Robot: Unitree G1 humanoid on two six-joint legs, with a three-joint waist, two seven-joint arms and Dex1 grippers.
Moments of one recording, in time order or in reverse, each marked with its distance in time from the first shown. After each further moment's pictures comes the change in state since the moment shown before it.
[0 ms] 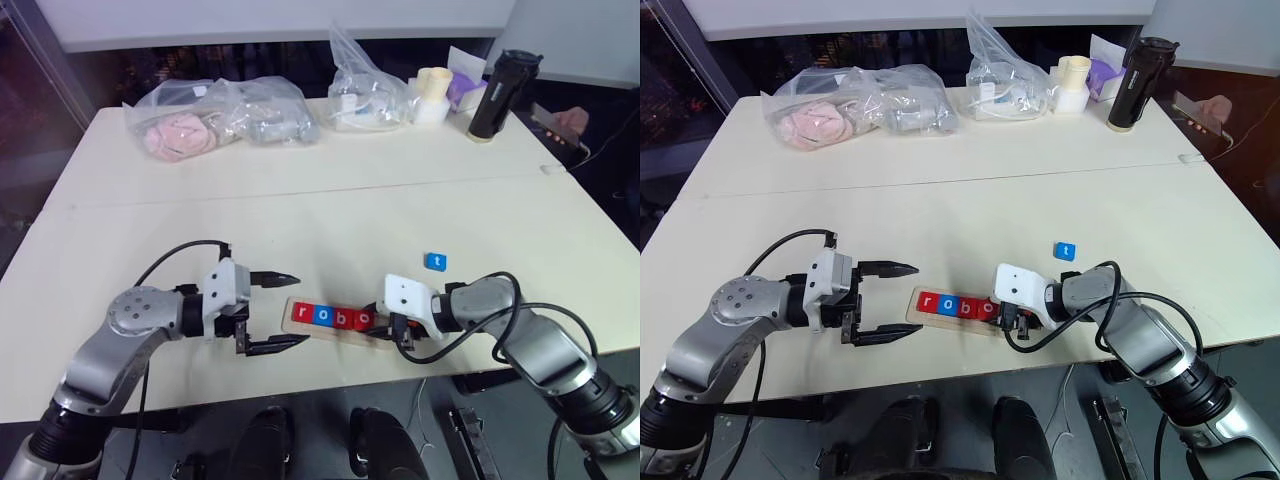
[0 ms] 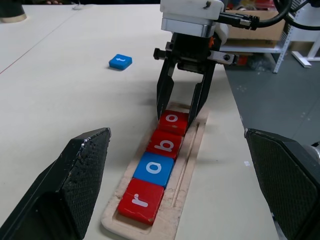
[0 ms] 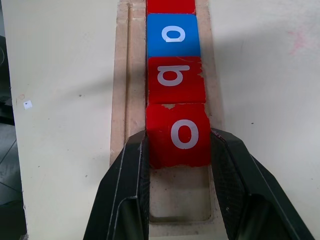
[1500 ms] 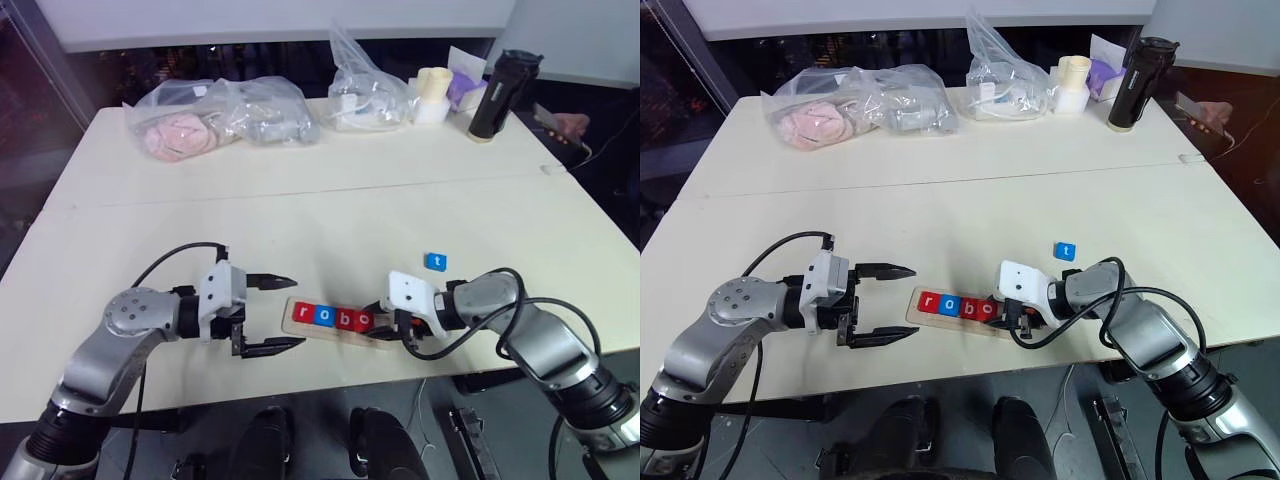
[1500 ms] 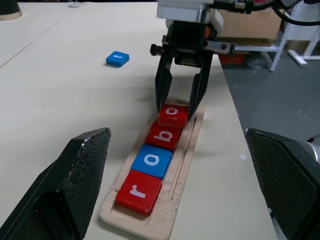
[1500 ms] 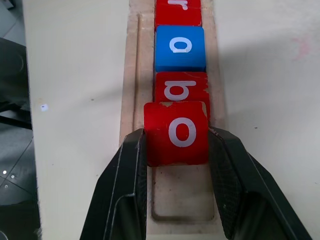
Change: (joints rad) left arm 0.004 0.005 0.009 0.020 0.001 -0.019 -0.032; right arm -0.010 0.006 -0.019 0.043 0.029 -0.033 0.054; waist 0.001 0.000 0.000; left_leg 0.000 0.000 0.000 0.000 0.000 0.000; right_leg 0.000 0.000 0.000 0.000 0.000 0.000
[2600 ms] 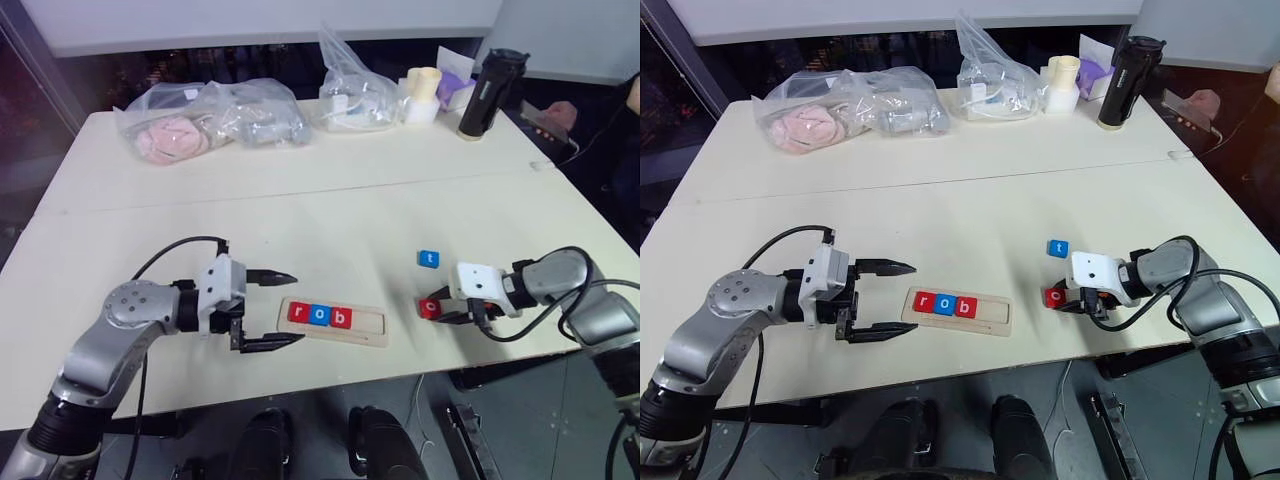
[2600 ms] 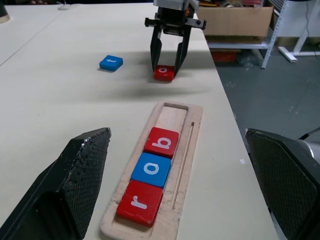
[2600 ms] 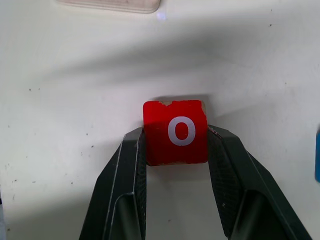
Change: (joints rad) left arm -0.033 0.004 0.002 0.022 -0.003 0.017 -0.032; right arm -0.038 -0.167 -0.140 0.481 -0.081 -0.530 0.269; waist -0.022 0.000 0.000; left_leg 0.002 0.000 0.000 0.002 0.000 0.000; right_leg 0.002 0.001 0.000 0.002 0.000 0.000
